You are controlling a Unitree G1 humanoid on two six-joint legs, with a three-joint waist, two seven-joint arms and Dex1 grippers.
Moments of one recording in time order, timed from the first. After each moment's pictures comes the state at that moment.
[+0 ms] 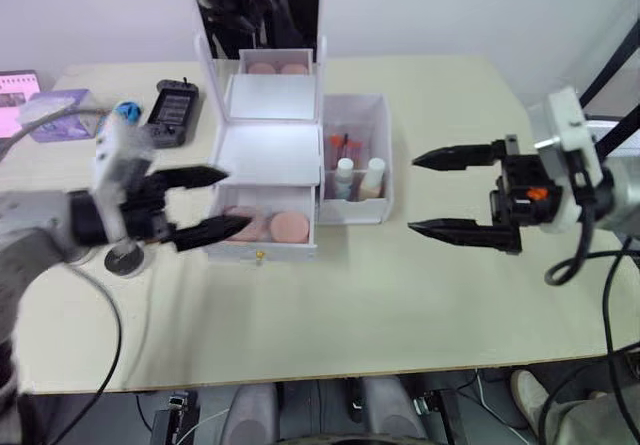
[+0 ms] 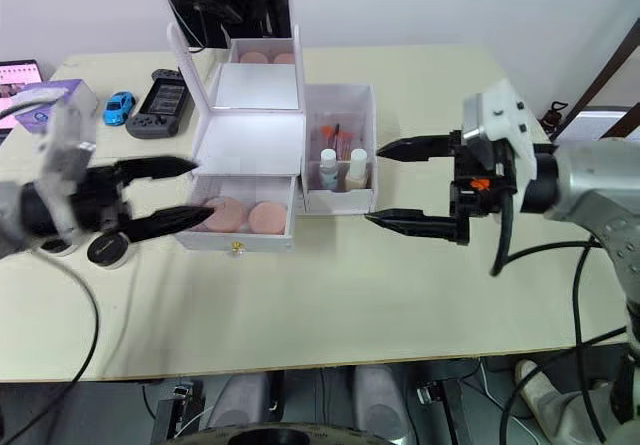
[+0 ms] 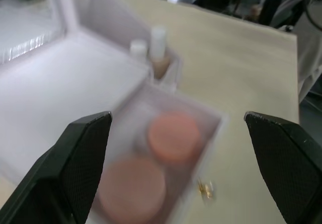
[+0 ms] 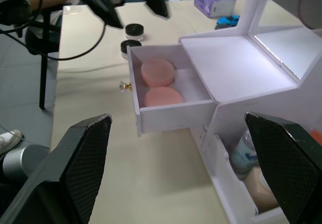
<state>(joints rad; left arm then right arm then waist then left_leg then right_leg) -0.05 0.96 0.59 -0.62 -0.96 1.04 -0.94 -0.54 -1.04 -0.15 -0.41 0.90 0.75 1.08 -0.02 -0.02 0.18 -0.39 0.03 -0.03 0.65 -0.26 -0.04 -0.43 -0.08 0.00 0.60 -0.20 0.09</state>
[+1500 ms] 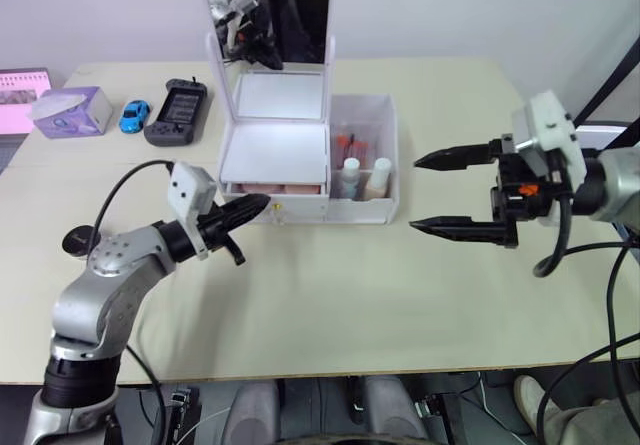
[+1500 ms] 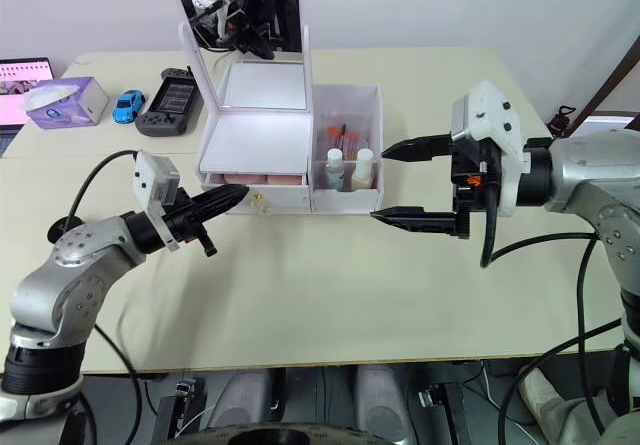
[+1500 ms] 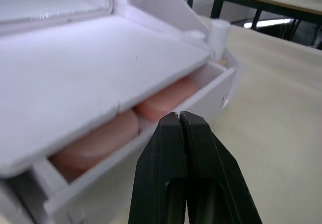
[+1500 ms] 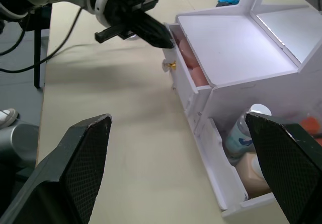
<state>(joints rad) -0.23 0.56 0.12 -0.39 -0.57 0.57 -0.70 -0.52 -1.05 -0.18 -0.45 0.81 0.81 1.09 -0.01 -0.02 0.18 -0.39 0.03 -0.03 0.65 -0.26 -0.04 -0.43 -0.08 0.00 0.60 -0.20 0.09</state>
